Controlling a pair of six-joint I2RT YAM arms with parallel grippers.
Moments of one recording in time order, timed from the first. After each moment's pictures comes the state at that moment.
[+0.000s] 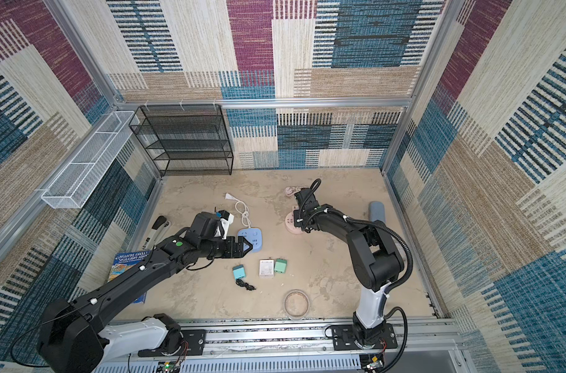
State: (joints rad) left arm -0.56 1.21 0.87 -0.52 0.26 -0.52; right arm 0.43 1.84 1.17 -0.36 0.13 0.33
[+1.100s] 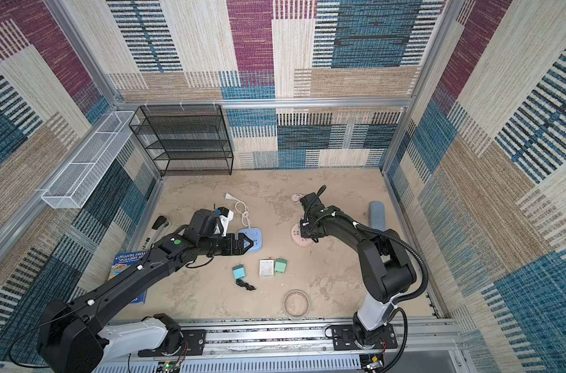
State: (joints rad) left arm -0.56 1.21 0.91 -0.54 0.26 -0.52; right arm 0.42 1.70 1.12 -0.62 0.06 0.34
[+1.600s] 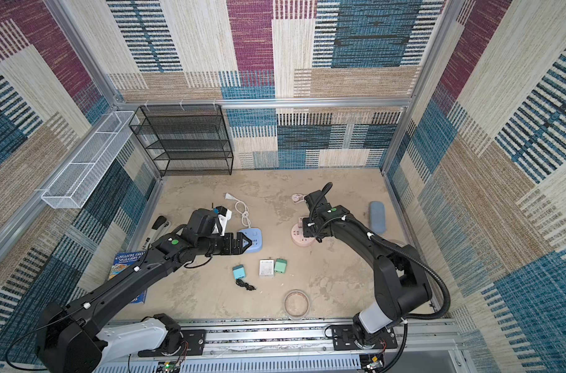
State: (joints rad) left arm -0.56 1.20 0.93 -0.58 0.23 -0.52; right arm 0.43 1.51 1.13 -0.70 0.04 0.35
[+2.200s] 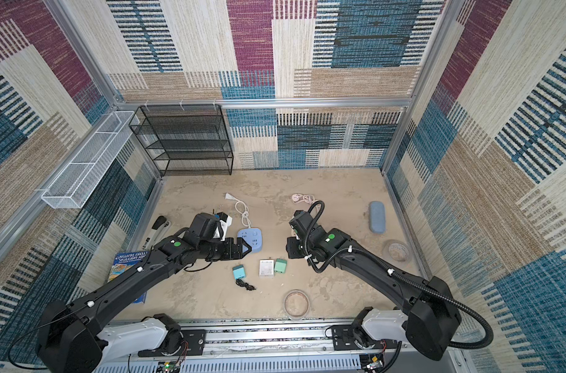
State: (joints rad) left arm -0.56 1.18 0.86 -0.58 0.28 -0.57; right arm 0.74 1.28 0.96 -0.67 0.01 0.58
